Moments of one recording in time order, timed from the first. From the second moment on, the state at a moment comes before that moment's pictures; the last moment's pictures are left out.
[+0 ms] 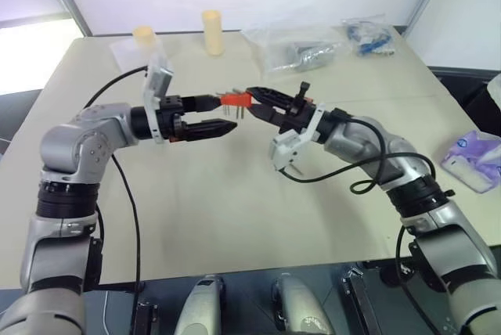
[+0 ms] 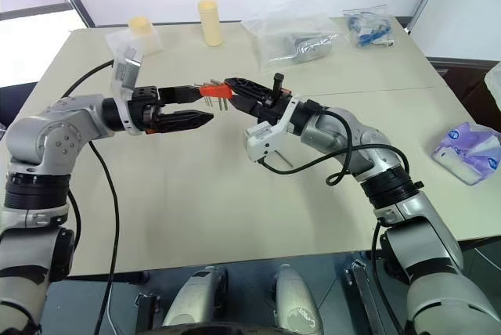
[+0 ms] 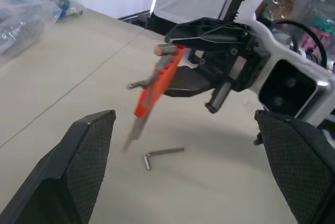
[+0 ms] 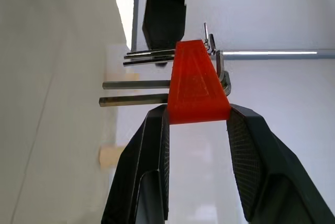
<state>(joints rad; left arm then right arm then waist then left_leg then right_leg) -0.74 0.65 0.05 0.02 -0.70 0.79 -1.10 -0.80 -0.60 0.36 0.18 -0.64 -0.66 0.21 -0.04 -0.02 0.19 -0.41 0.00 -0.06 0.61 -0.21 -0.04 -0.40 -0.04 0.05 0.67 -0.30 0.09</state>
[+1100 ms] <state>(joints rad) -0.76 0.62 0.05 0.05 -0.69 0.76 -1.11 -0.75 -0.60 0.34 0.08 -0.41 -0.65 0.48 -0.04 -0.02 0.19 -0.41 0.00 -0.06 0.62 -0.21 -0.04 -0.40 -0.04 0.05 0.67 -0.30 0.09</state>
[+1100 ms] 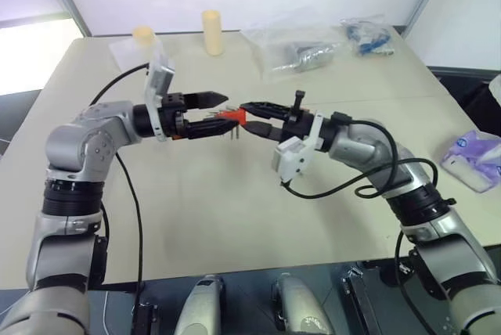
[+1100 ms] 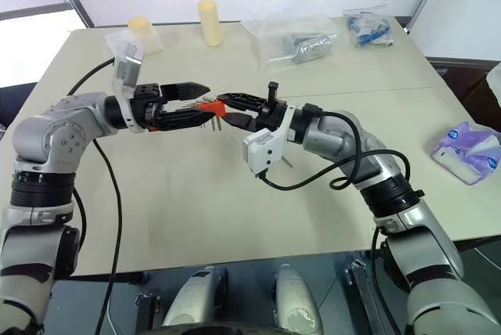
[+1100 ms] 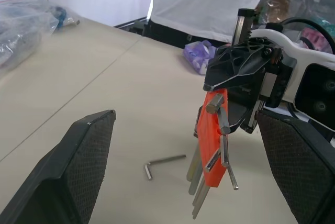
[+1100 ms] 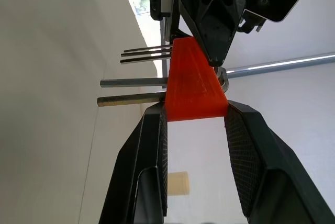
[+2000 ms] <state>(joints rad) -0.74 0.62 0.05 0.02 -0.70 0.77 -1.12 -0.75 -0.59 0.33 0.08 -0.40 -0.62 0.49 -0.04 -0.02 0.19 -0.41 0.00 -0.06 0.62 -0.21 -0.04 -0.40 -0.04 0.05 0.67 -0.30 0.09</state>
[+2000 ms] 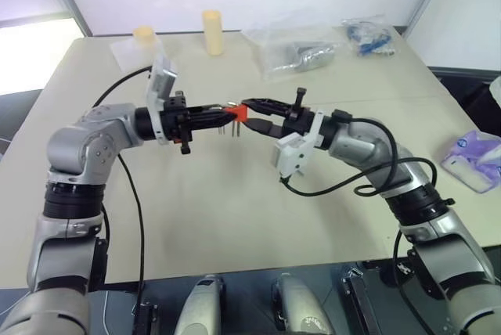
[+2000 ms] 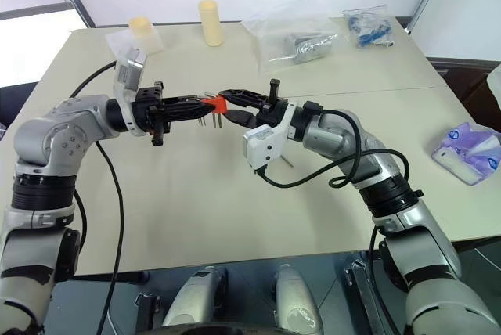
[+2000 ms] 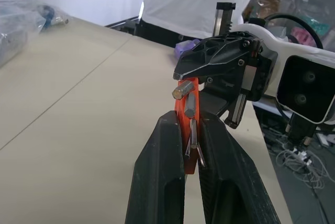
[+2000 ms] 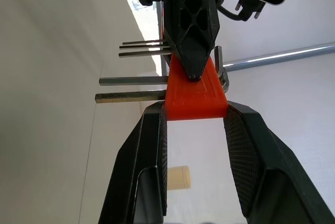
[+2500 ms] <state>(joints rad) -0.71 0.62 0.05 0.02 -0.68 0.76 -1.10 -0.69 -0.62 0.33 0.07 -0.34 -0.37 0.70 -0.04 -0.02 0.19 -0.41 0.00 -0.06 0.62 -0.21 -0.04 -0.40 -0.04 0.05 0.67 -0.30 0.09</state>
